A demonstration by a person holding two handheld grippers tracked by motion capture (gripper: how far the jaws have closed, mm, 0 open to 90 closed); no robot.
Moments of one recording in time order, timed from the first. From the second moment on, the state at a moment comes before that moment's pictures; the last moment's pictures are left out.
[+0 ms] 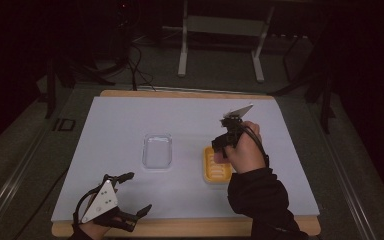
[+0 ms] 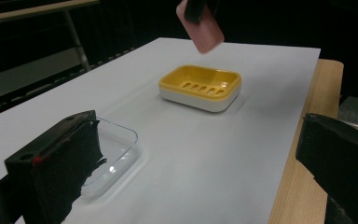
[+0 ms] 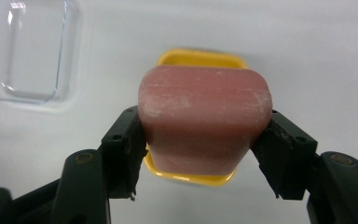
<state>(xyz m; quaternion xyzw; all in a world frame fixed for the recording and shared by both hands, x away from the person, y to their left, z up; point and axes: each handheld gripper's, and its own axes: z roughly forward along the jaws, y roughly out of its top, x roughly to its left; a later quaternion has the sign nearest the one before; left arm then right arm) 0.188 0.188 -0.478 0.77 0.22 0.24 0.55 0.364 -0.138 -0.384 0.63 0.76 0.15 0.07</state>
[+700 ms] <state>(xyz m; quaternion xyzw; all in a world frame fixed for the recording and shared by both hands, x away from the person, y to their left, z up) 0.188 0.188 -0.479 0.77 0.22 0.24 0.55 0.387 -0.137 -0.448 0.66 0.75 0.10 0.03</state>
